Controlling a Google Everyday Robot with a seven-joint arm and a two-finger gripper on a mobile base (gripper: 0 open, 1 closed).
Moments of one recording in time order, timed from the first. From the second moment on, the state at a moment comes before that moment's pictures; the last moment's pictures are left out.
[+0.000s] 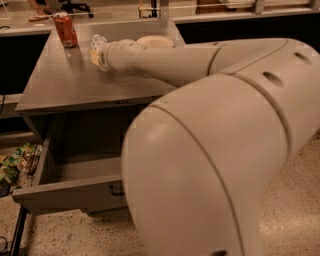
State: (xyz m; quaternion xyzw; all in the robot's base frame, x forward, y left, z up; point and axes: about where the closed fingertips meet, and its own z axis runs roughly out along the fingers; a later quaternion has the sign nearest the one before) arm 0.816 0.194 0.887 -0.19 0.79 0.22 0.55
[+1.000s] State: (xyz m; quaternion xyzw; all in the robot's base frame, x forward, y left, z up) arm 0.776 0.128 0.882 -0.27 0.77 0.30 0.50
